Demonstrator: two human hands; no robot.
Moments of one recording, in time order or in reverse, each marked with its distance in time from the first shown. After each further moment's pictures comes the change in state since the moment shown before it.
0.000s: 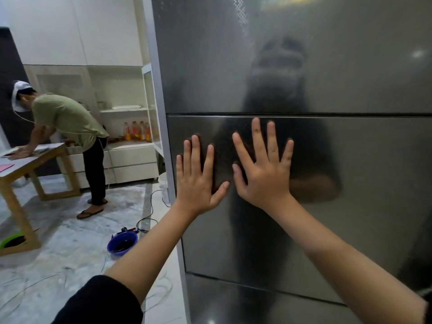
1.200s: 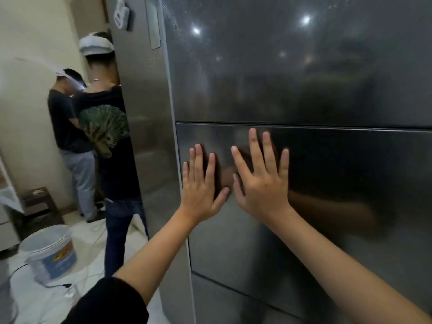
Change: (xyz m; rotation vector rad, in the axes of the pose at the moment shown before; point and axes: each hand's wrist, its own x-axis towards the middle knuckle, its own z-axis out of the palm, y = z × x) left_hand 0.105 0.009 0.290 -0.678 -0.083 0.216; right_hand 0.009 0.090 0.173 -0.584 -0.160 0.114
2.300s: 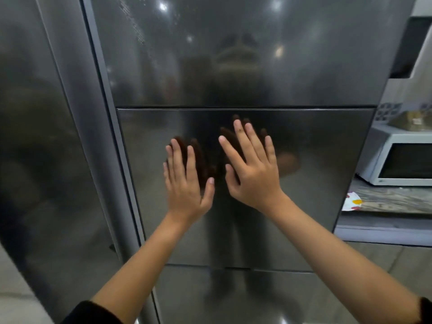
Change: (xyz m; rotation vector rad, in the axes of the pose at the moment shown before) left_hand 0.028 0.047 0.073 -0.579 0.084 0.039; right_hand -0.013 0.040 -0.015 -0.313 -0.160 0.077
